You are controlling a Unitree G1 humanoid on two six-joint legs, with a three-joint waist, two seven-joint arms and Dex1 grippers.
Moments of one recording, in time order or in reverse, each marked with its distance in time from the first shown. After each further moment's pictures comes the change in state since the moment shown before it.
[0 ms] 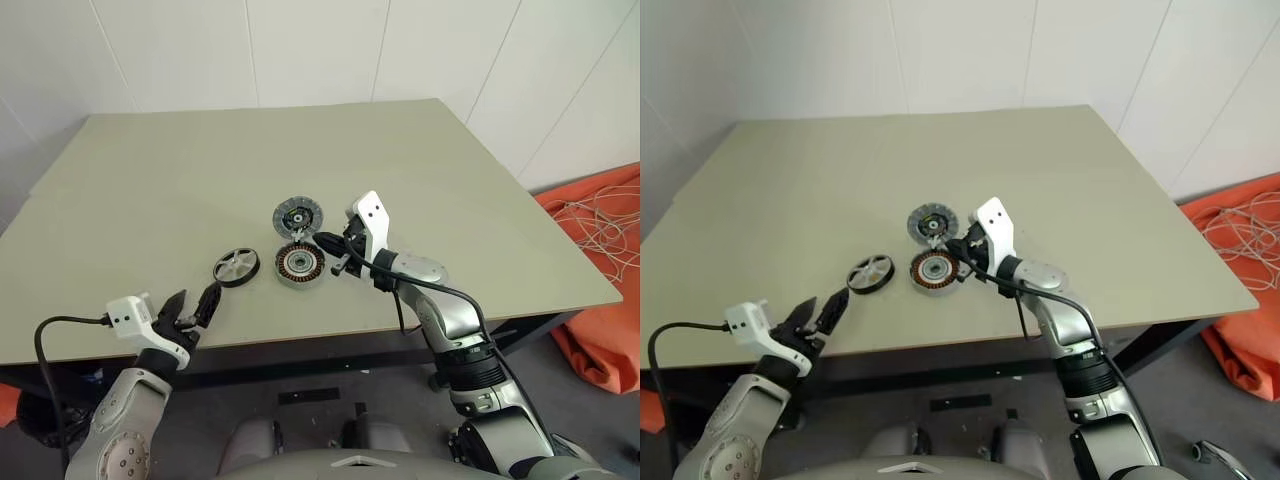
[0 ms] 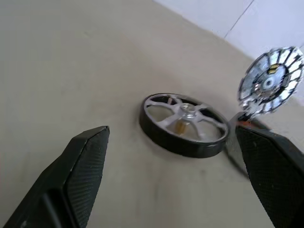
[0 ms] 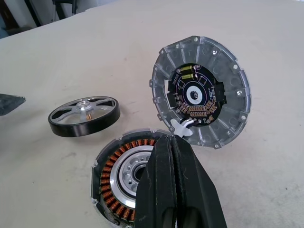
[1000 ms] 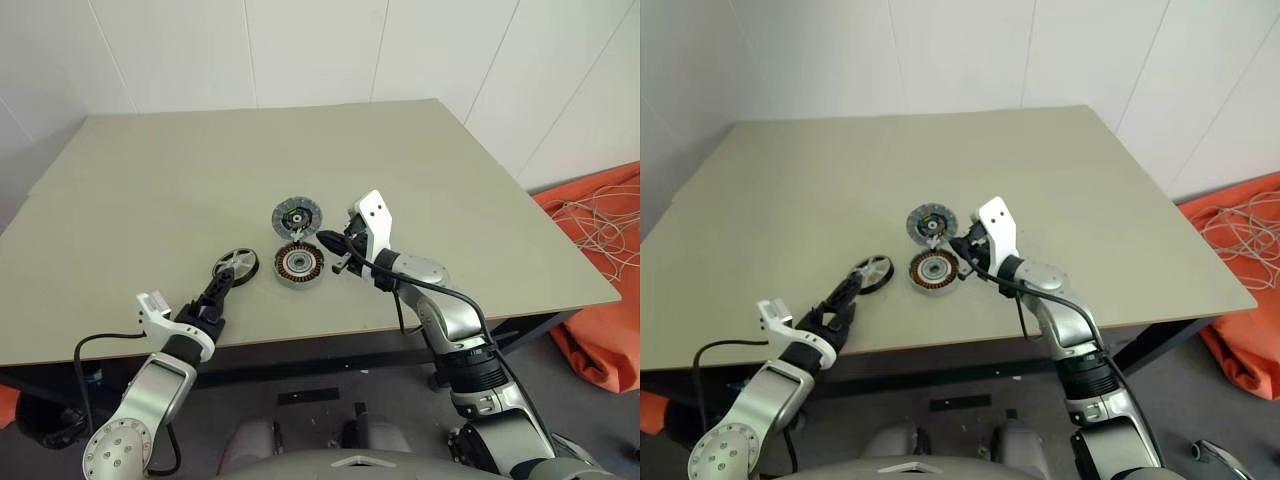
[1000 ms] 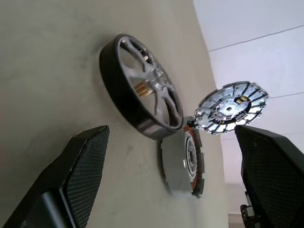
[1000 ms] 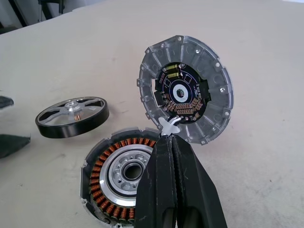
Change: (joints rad) left arm -0.058 -0.043 0.006 0.043 -0.662 0.175 0.459; right arm 0.010 -0.008 -0.001 -0.027 0.001 0.013 -0.047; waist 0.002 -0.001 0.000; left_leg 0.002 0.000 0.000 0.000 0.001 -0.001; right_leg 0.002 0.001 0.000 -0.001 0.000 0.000
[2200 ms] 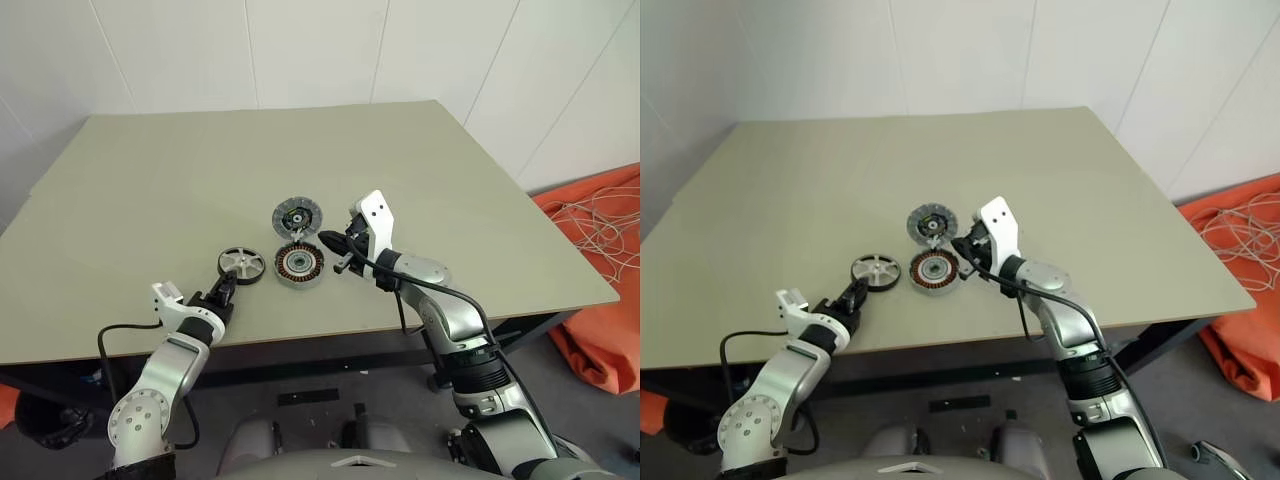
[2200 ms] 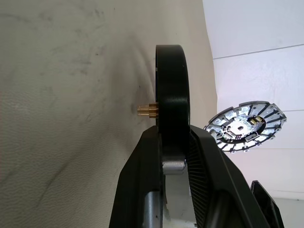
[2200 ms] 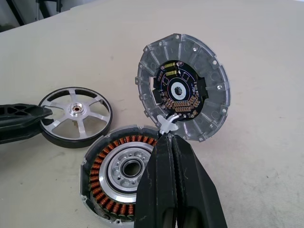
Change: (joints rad) left arm -0.146 -0.042 0.001 0.154 0.023 -0.056 0.026; right arm 0.001 -0.006 0.000 -0.002 0.008 0.012 -0.009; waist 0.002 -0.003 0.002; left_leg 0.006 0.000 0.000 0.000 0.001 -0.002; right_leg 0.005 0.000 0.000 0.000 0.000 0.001
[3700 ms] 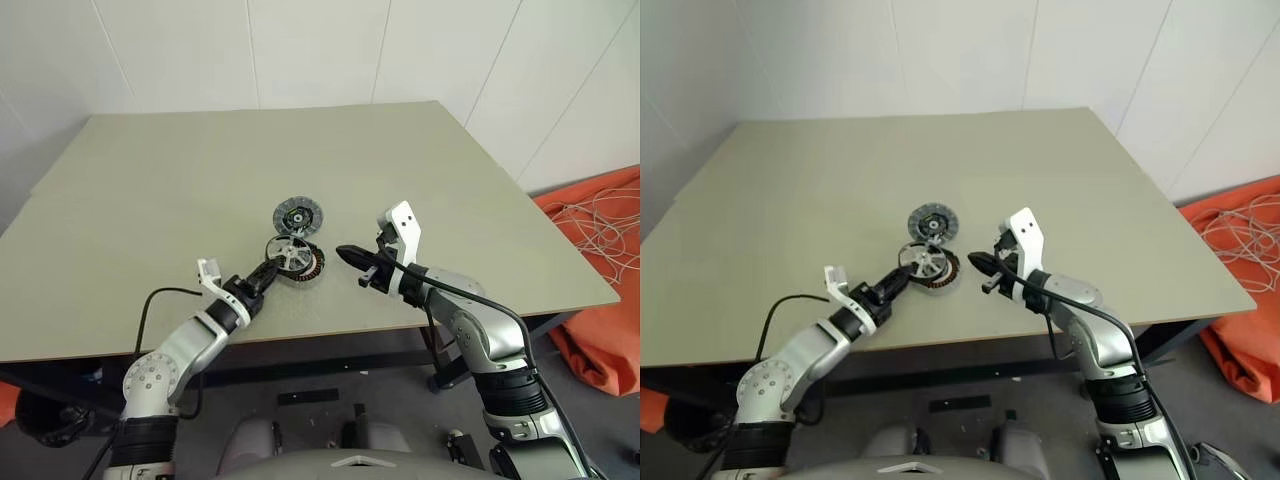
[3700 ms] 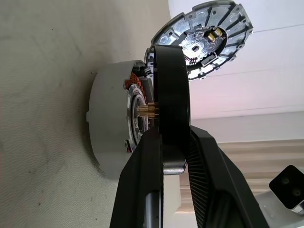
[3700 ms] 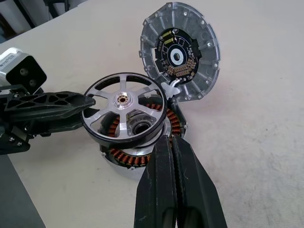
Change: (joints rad) left arm -0.188 0.136 -0.128 0.230 -0.099 0.183 -0.247; right arm 0.115 -0.108 -0.071 -0.157 0.153 0.146 0.025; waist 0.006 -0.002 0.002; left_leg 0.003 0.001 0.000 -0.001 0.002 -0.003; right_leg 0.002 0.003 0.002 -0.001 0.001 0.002
